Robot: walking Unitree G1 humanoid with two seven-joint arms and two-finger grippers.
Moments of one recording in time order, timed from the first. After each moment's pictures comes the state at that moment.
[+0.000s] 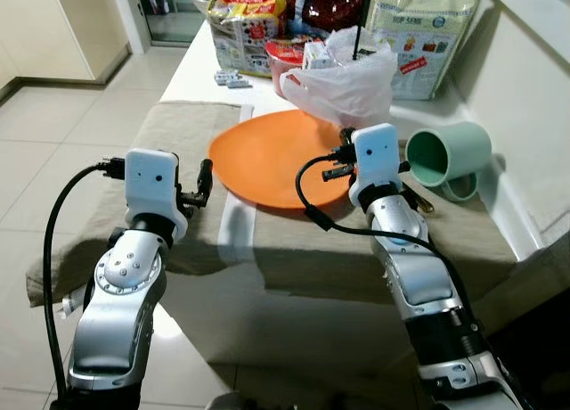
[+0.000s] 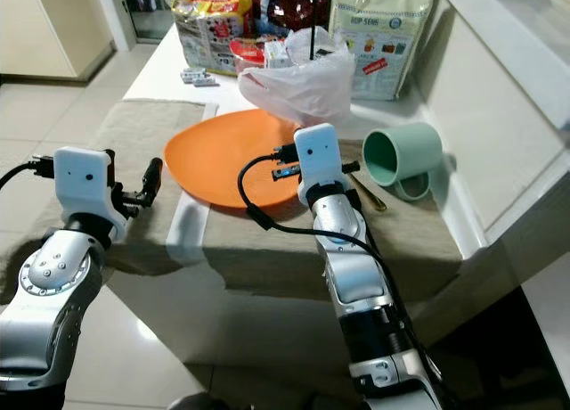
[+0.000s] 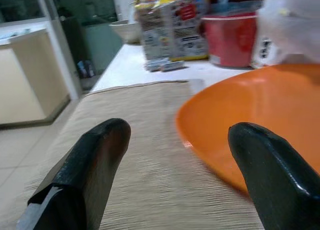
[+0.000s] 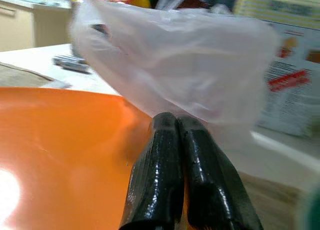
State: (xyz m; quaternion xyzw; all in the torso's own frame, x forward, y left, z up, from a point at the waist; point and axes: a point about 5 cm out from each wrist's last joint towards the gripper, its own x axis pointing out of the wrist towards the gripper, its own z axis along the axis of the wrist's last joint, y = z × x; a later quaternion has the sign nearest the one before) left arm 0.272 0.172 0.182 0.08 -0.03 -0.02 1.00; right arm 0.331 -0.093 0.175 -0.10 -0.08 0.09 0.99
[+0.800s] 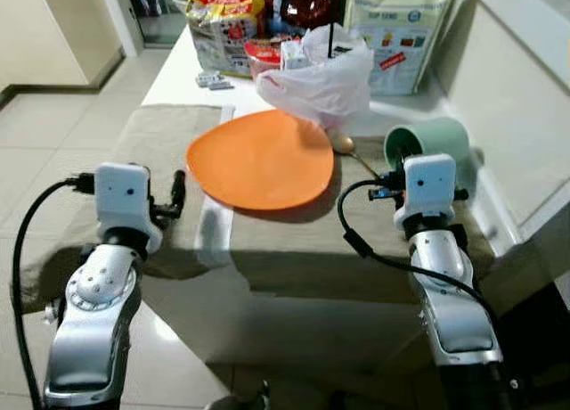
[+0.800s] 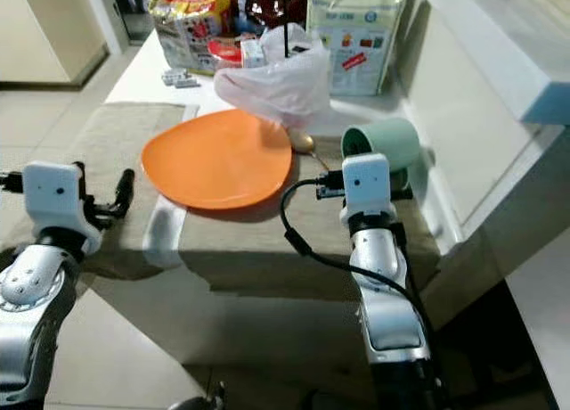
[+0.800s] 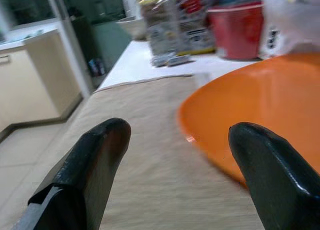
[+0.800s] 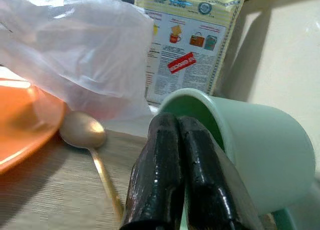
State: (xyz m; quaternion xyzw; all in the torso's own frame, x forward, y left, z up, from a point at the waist) left arm 0.264 0.193 0.175 0.09 -0.03 0.00 1.00; right arm 0.295 -0.132 0.165 -0.12 -0.11 0.00 0.99
